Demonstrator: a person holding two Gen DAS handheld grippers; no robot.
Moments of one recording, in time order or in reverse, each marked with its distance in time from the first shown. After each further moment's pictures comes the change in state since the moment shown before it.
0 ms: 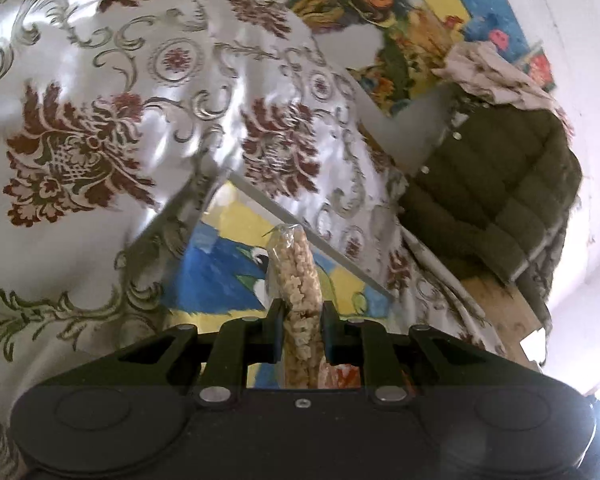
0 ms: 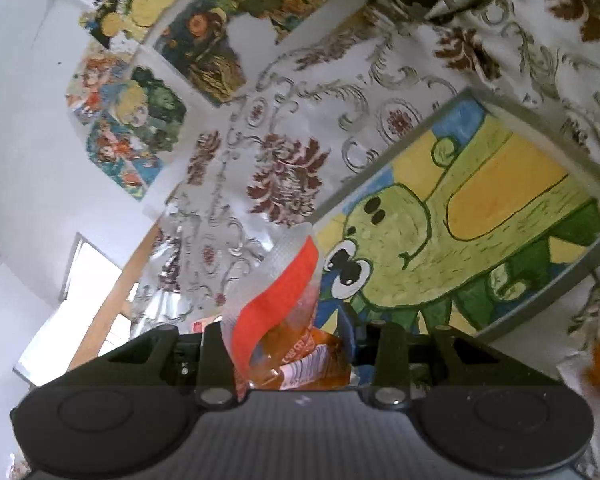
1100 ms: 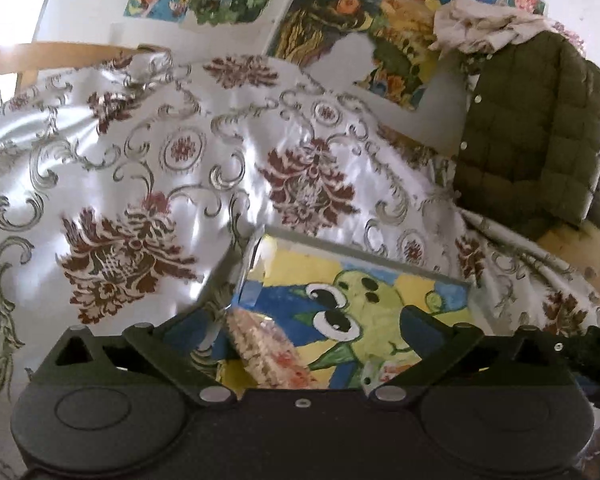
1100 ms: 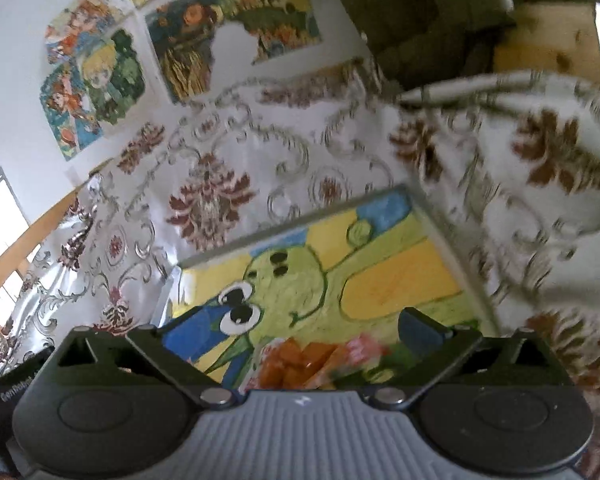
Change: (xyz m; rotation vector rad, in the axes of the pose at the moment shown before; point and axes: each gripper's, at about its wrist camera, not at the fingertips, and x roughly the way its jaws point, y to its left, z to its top) left arm -0.020 -0.067 -0.012 0.358 -0.103 0.302; right arm -0.043 0.027 0.017 -0.332 -0.107 -0.330
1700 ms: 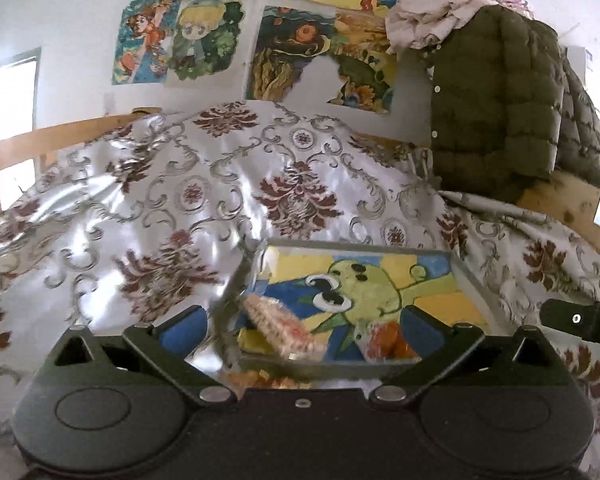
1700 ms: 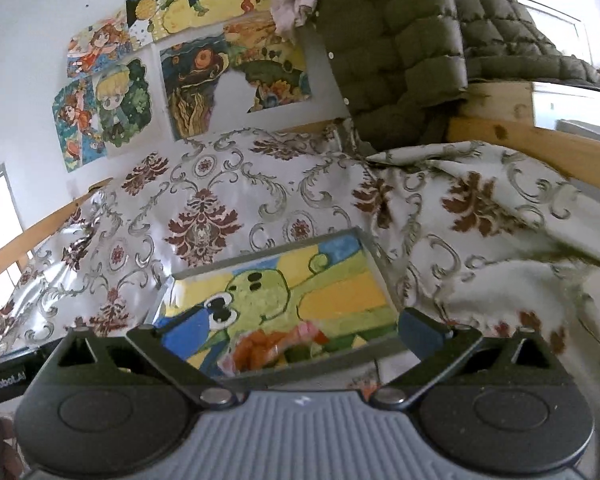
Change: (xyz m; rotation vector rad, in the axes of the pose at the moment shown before) left arm -0.109 -0.046 -0.035 0.203 -0.053 0.089; right arm -0.112 -0.007 -0.034 -0.083 -0.136 -0.079
